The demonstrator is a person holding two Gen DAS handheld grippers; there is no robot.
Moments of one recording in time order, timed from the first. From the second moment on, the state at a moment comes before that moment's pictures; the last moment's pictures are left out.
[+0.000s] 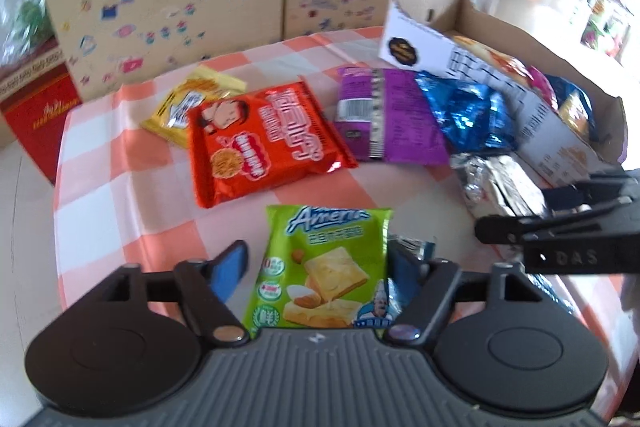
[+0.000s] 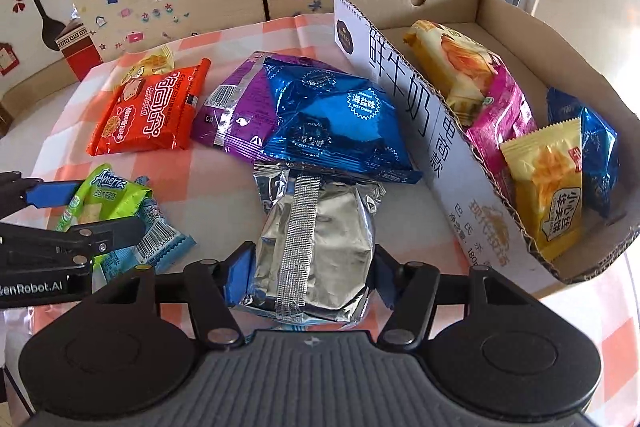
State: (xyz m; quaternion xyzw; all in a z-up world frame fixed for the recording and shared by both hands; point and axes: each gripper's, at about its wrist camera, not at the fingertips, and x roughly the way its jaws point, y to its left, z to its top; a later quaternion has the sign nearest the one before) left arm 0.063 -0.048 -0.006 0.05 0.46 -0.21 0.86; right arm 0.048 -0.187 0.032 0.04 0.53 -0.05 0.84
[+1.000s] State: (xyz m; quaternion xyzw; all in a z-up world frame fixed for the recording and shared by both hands) left arm 0.060 -0.038 -0.001 0.04 0.46 -0.24 0.85; right arm 0.052 -0.183 0.032 0.05 0.53 -0.03 0.85
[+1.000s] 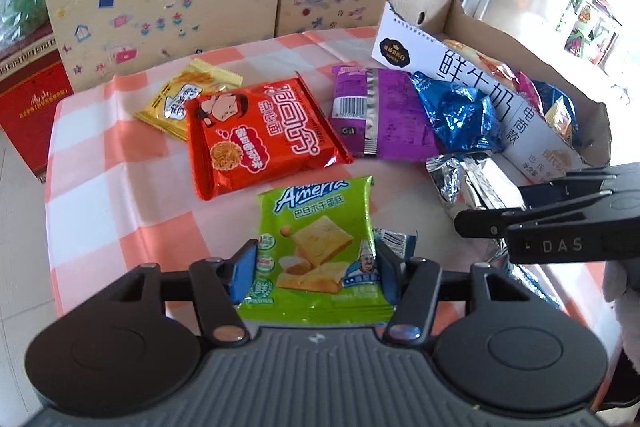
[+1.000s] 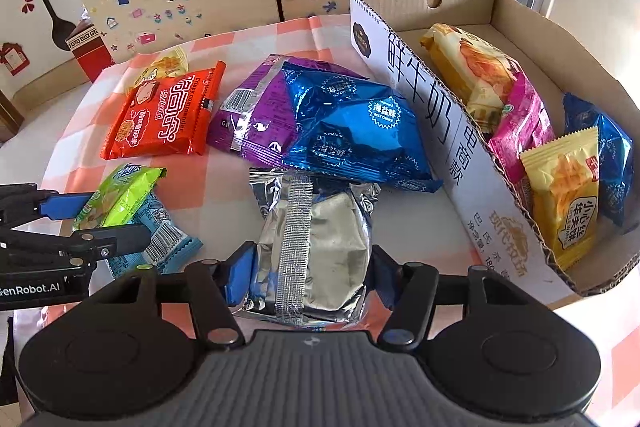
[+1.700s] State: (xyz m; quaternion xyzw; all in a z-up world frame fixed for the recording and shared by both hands) left arm 0.056 -0.036 0.044 0.02 0.40 -0.21 0.89; right arm 0.046 -0.193 0.075 0.09 0.48 0.00 0.88
